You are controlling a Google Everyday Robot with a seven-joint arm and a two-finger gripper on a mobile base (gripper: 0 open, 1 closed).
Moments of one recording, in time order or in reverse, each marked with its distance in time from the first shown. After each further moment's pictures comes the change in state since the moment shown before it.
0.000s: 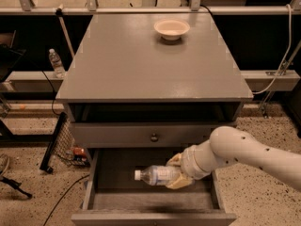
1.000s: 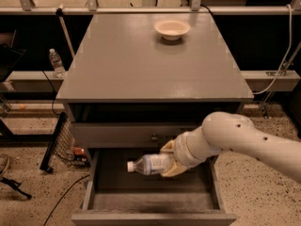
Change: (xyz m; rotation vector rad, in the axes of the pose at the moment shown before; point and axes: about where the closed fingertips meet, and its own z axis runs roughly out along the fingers) arm -0.053 -0.017 -0.034 0.061 0.044 -0.152
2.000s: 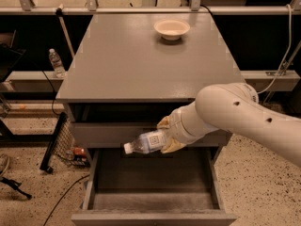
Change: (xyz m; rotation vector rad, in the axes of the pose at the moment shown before) arm -0.050 -0.054 -0.066 0.124 0.122 -0.230
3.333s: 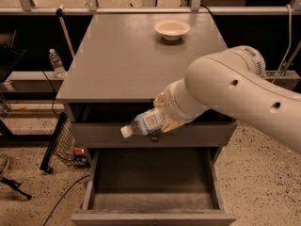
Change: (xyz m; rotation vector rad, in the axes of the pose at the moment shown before) arm -0.031 -0.049 -0.068 0.098 0.141 -0.184
